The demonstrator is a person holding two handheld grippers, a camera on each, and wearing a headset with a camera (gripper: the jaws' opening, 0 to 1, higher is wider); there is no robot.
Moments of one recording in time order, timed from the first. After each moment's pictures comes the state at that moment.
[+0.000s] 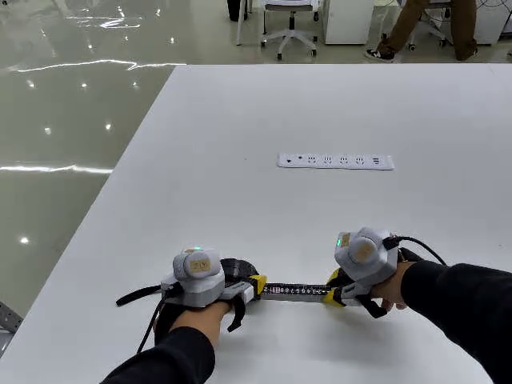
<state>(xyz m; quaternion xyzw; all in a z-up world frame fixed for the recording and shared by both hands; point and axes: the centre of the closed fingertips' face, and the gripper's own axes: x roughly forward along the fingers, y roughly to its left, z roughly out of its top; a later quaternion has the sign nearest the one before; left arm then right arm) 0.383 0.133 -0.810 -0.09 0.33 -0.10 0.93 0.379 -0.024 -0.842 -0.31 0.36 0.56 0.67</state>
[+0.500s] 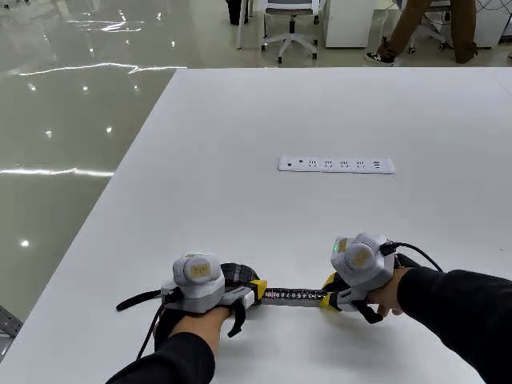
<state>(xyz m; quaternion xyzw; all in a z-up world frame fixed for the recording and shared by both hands) 0.383 0.133 -0.810 -0.09 0.33 -0.10 0.93 0.380 -0.014 -0.842 -0.30 0.36 0.57 0.68</state>
